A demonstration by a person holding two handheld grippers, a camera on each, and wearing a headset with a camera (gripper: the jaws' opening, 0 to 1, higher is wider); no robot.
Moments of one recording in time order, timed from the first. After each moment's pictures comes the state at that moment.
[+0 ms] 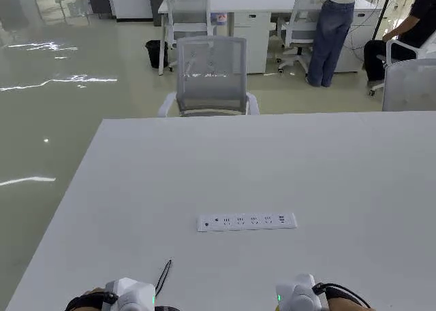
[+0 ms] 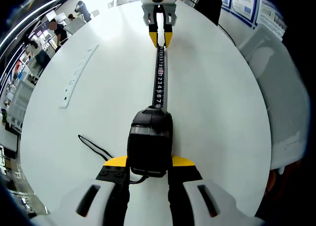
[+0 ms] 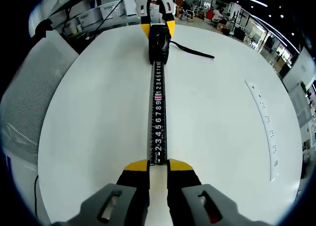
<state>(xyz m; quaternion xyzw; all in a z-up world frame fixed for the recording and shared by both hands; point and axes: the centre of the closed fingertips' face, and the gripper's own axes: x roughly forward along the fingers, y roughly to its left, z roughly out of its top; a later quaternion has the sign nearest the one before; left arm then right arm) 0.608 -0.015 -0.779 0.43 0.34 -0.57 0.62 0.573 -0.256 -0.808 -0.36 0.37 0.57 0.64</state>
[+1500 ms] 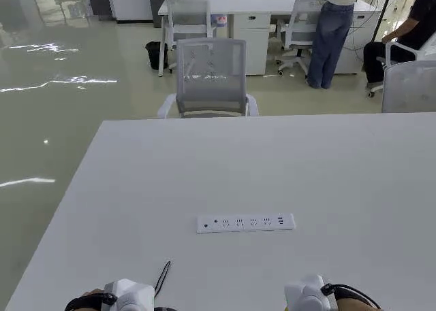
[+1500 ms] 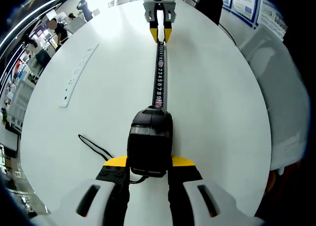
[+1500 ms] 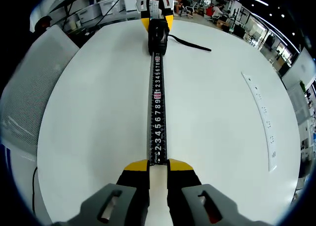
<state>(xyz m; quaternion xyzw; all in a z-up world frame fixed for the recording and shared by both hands) 0.607 -0.015 -0.776 0.43 0.34 -0.56 0.62 0.573 -0.282 -0.808 -0.37 0.38 0.56 0.64</state>
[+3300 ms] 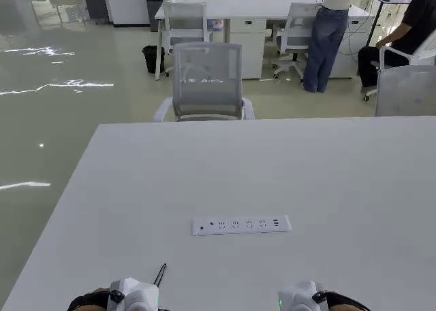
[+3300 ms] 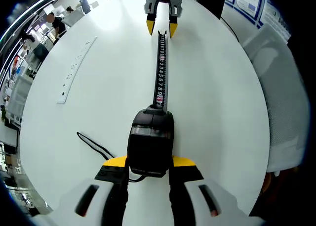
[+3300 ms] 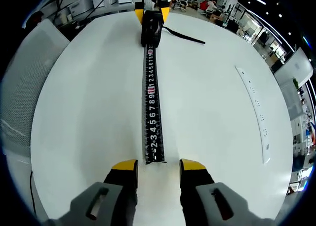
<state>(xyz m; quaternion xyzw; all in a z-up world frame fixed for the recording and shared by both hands) 0.609 -0.014 -0.781 0.43 0.38 -0.54 0.61 0.577 -0.293 -0.812 -0.40 0.39 0.51 0.65</state>
